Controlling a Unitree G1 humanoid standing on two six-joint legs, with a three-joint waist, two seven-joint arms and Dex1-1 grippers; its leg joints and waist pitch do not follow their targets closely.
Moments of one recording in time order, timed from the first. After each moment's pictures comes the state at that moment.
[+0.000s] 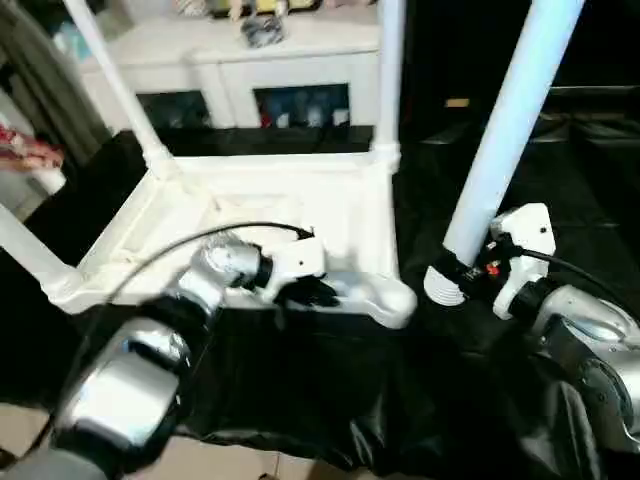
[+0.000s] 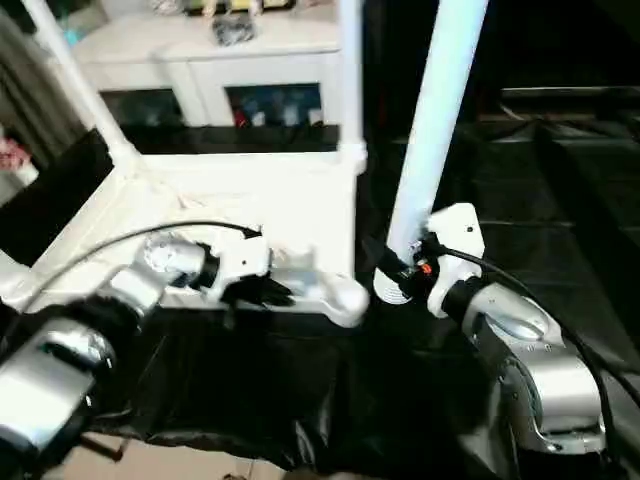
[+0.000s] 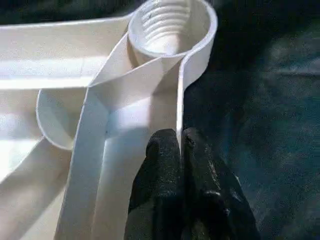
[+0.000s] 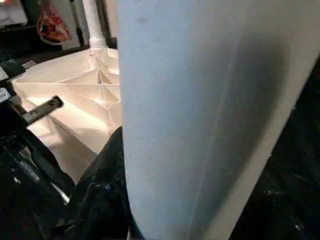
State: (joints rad) left arm -0.78 0.26 -0.40 0.93 0.05 -0.25 -1.21; right arm -0.18 -0.41 -0.04 -0.29 0.34 0.59 0.53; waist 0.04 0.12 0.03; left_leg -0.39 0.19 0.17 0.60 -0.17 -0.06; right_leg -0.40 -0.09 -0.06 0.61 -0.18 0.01
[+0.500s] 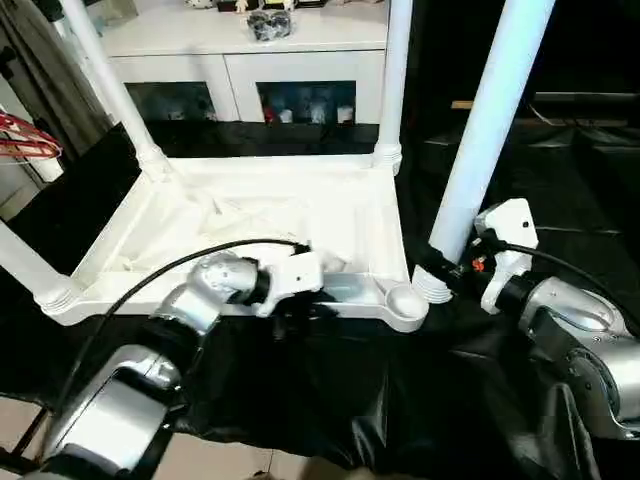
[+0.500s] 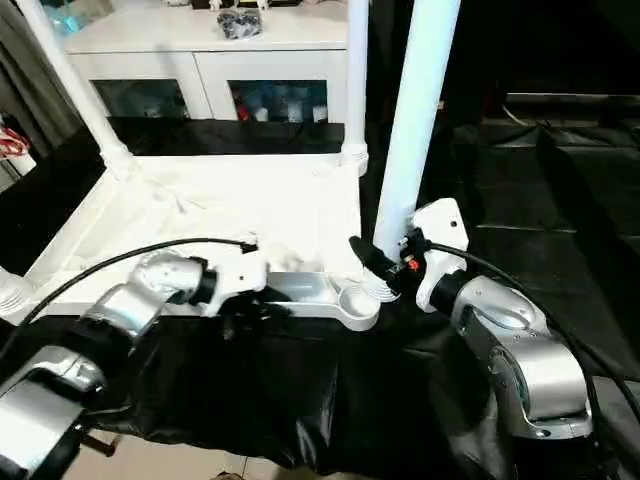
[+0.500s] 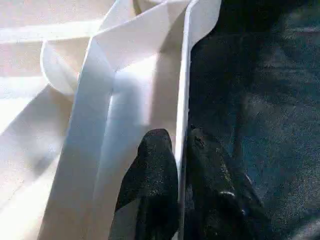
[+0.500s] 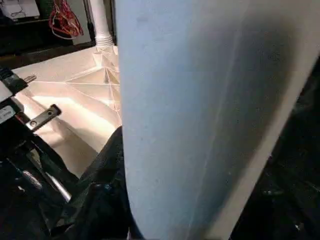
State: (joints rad) left arm -0.72 0.31 -0.40 0.87 0.11 -0.24 -1.14; right arm -0.21 -0.41 -0.03 -0.27 0.34 0.59 0.55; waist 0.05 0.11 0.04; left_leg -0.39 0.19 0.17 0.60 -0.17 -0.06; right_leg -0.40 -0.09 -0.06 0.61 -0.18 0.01
